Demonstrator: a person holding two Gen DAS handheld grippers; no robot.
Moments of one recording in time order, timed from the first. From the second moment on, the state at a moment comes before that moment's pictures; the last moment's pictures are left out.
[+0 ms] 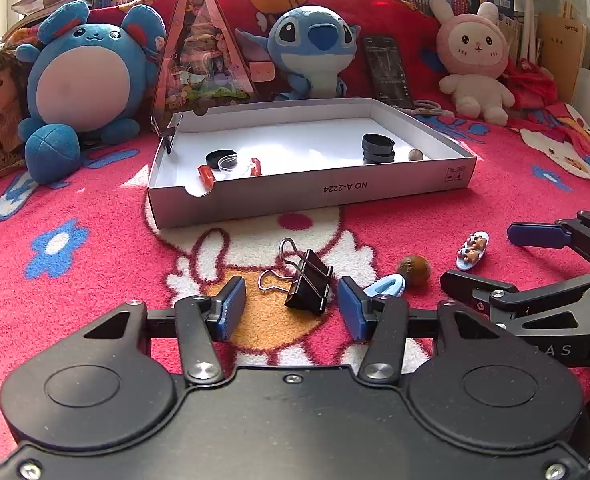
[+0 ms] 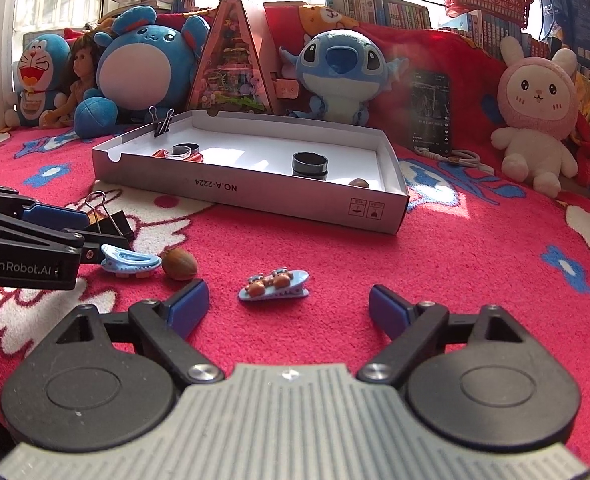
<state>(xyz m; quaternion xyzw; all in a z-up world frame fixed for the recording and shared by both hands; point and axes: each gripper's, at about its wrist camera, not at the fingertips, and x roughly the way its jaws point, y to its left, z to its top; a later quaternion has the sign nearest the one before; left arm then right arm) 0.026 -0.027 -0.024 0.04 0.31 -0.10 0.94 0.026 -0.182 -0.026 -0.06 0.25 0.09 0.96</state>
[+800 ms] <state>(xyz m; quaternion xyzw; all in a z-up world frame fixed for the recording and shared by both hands) 0.026 -0.024 -0.012 0.03 0.33 -0.10 0.94 0.028 -0.186 -0.016 -0.05 0.27 0.13 0.95</state>
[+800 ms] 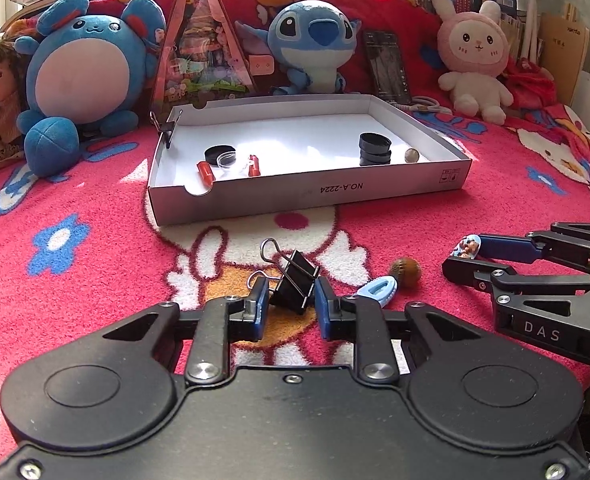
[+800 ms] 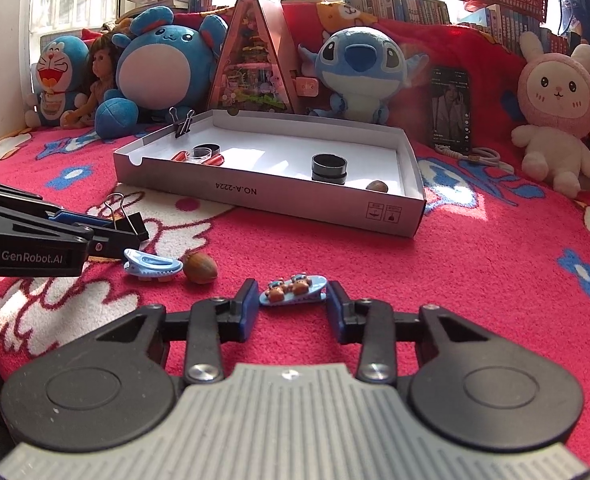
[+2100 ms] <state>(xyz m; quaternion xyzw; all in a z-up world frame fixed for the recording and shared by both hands) 0.043 -0.015 0.016 0.01 0.32 -0.10 0.94 0.046 -0.187 0.005 -0.02 0.26 0.09 0.96</state>
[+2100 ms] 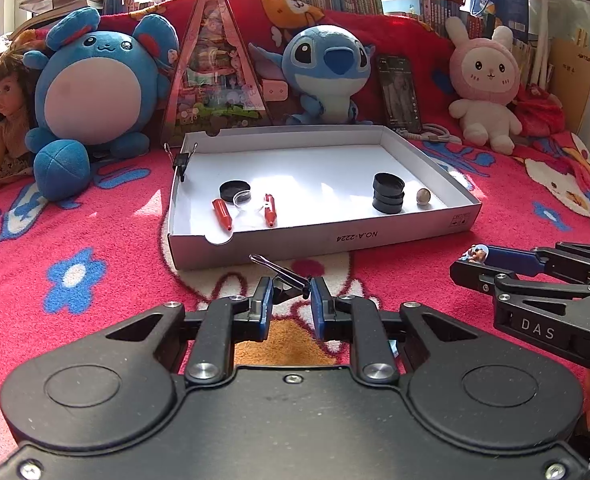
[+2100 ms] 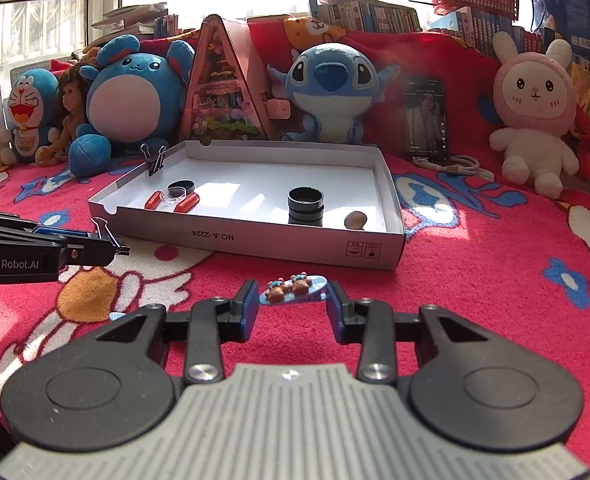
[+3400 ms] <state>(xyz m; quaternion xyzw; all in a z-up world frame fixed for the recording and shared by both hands) 0.251 0.013 0.059 -0.05 0.40 -0.09 0.91 0.200 -0.216 0.064 0.07 0.33 0.05 0.94</state>
